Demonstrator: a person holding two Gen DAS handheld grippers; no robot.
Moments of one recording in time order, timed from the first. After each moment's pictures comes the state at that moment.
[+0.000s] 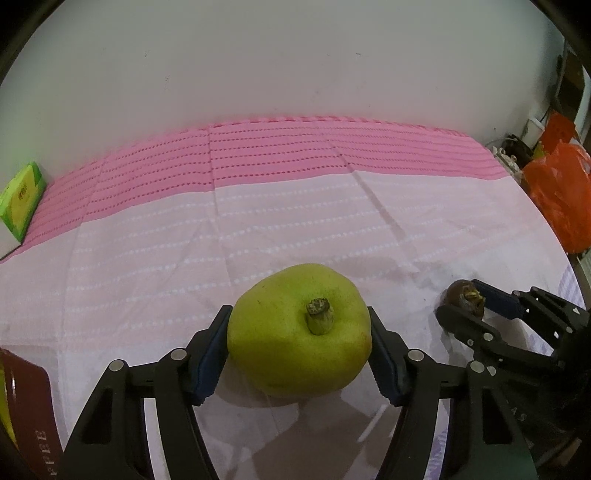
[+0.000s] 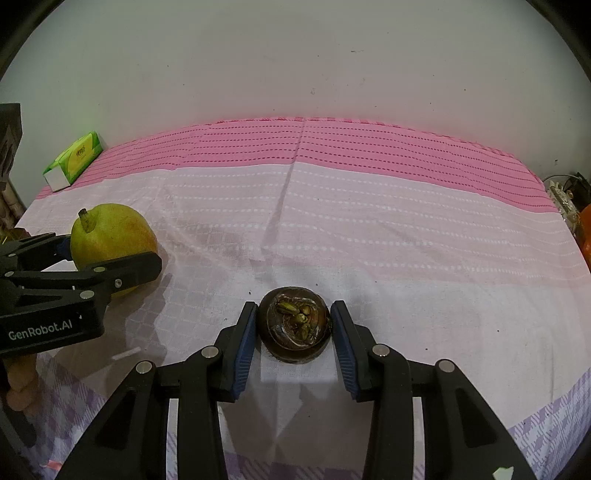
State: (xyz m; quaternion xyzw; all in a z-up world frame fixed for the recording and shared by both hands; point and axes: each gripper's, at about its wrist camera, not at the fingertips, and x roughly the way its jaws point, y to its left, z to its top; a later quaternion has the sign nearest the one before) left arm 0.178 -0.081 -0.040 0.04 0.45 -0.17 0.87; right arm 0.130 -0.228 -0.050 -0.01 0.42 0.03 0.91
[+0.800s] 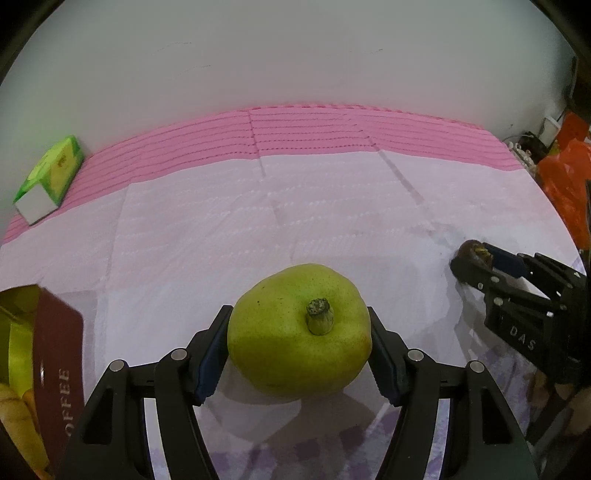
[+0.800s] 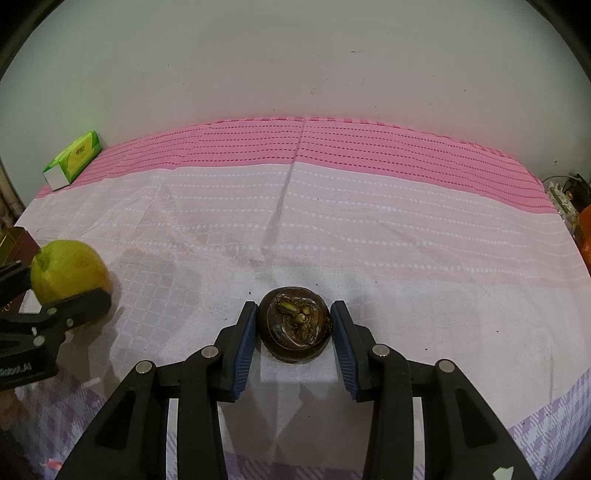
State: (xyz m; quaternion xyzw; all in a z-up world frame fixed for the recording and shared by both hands) left arm 0.138 -0.056 -0.039 0.04 0.47 -0.12 0.87; right arm 0.131 -0.227 -0.050 -0.01 0.42 0.03 0.91
